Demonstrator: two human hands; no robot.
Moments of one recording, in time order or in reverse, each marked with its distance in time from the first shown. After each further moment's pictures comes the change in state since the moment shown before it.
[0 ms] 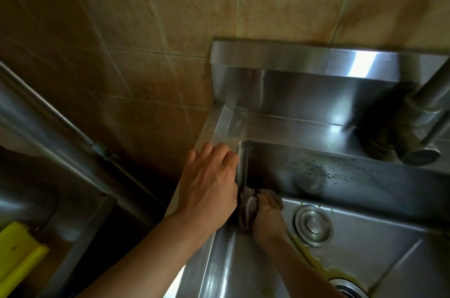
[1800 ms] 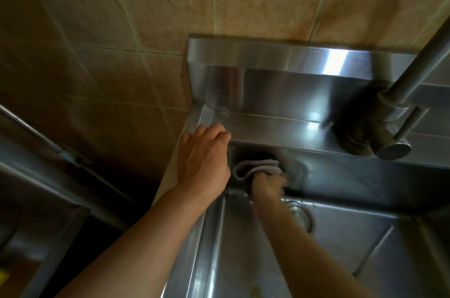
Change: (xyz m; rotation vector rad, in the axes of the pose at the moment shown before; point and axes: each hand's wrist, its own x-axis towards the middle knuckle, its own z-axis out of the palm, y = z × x) left_hand 0.051 0.009 0.007 -0.064 -0.119 -0.033; right_hand 0.052 -0.042 -0.051 0.985 0.413 0.708
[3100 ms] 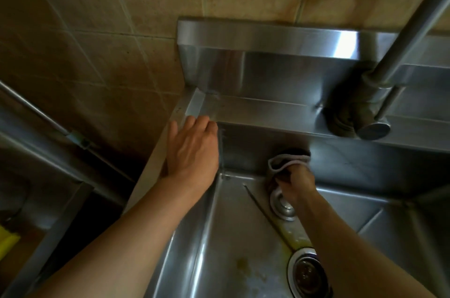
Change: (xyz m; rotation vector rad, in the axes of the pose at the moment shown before) left_hand -0.024 0.022 -0.004 0.228 -0.013 -0.093; right_hand 0.011 -0.024 -0.090 0.304 -0.191 0.159
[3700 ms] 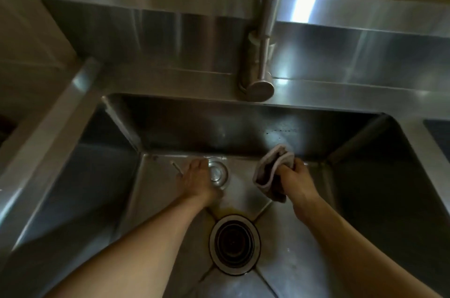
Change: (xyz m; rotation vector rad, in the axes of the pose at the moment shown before) left_hand -0.031 0.165 0.150 -0.439 -0.534 -0.121; right_hand -0.015 -0.064 -0.163 -0.650 -0.029 -0.230
